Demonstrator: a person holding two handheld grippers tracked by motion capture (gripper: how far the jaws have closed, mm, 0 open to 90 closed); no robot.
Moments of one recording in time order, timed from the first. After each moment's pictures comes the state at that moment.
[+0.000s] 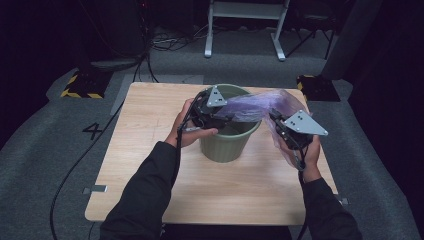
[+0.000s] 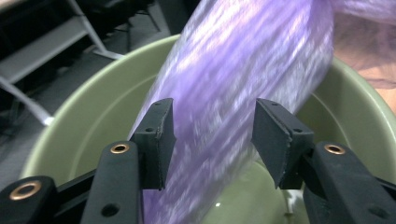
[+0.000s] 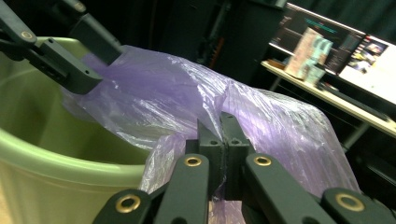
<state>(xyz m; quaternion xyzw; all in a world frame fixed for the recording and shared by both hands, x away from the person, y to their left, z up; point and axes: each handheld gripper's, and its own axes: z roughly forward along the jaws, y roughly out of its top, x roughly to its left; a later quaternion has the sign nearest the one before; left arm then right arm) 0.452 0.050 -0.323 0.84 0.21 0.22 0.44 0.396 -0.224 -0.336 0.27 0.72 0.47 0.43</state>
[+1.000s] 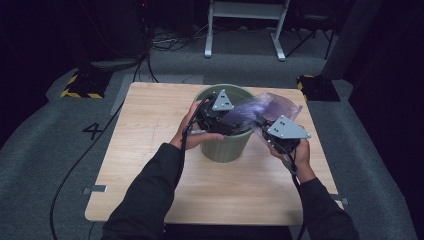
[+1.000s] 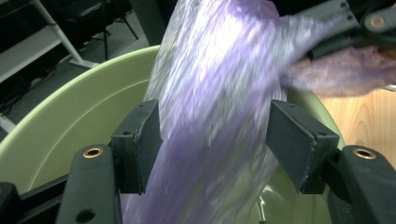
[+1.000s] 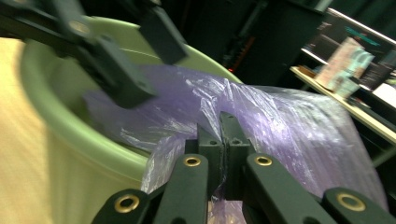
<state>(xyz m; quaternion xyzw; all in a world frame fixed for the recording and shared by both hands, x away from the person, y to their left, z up) 0.443 0.034 -0.322 0.85 0.18 0.20 0.45 0.392 -0.193 -0.344 0.18 0.77 0.46 0.40</state>
